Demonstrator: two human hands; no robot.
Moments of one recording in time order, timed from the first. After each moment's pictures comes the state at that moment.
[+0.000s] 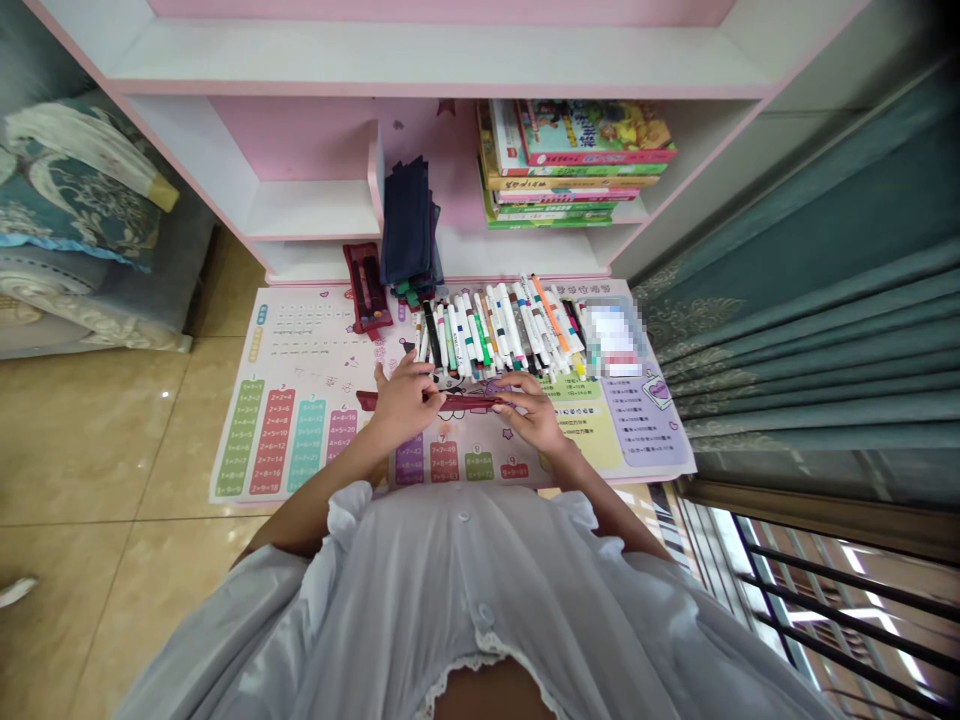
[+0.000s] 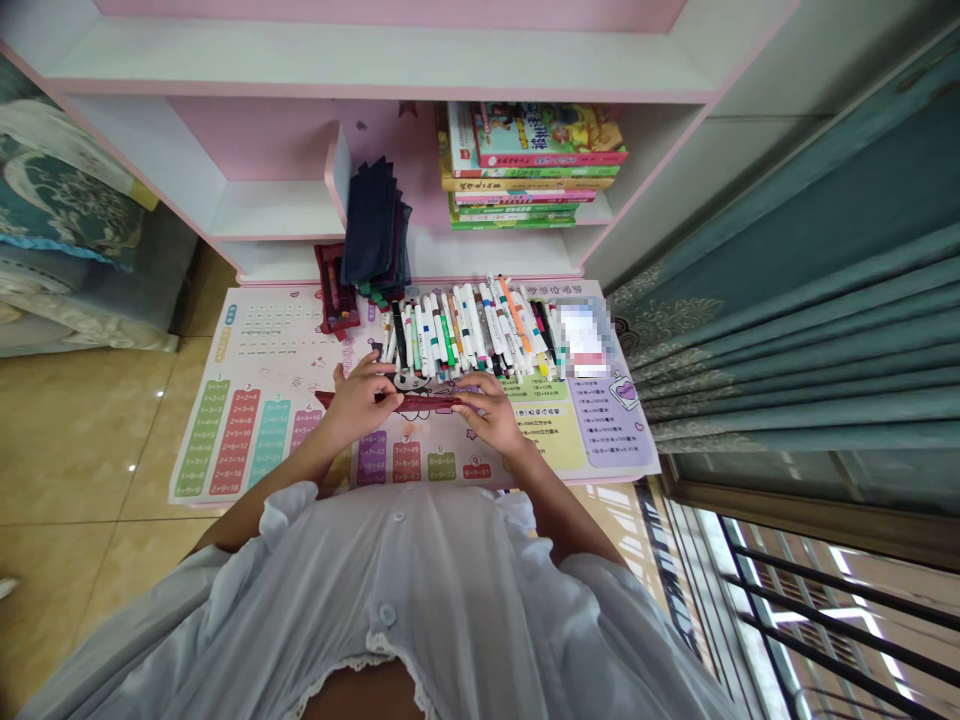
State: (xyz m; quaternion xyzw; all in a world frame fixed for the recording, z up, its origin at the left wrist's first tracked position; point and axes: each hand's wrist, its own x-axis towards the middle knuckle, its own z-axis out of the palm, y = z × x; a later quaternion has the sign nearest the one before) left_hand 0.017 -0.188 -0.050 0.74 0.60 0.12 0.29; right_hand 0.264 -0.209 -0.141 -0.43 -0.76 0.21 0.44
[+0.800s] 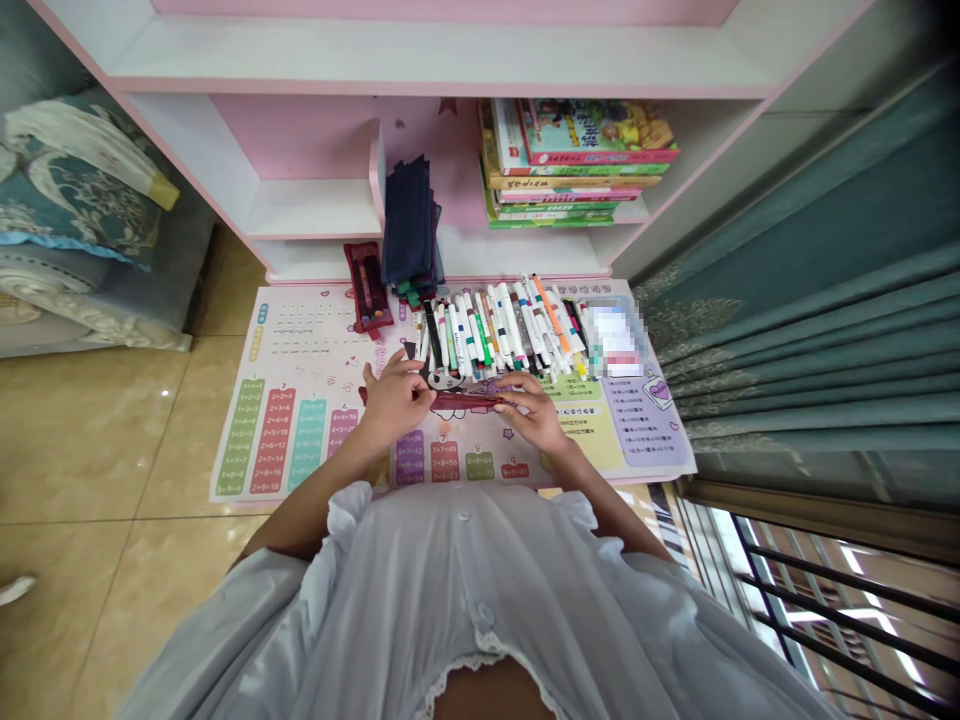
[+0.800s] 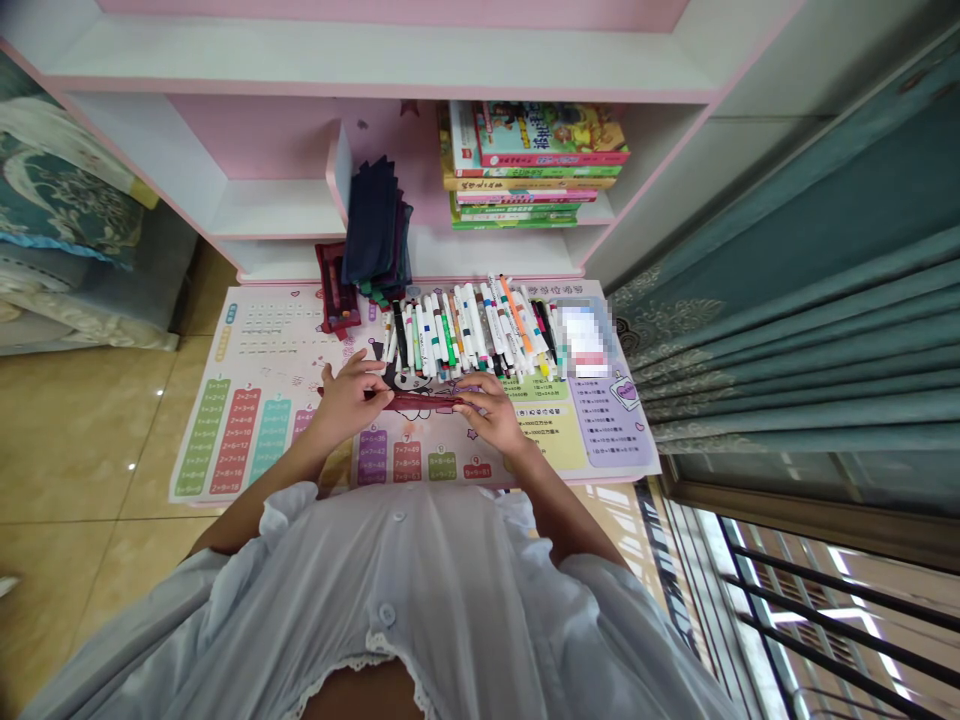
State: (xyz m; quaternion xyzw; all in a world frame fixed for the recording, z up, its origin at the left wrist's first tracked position) left_hand 0.005 -0.189 -0.047 0.72 0.62 0.13 0.29; right_hand 0.265 -0.209 -0.139 -0.42 -0.76 0.22 0.45
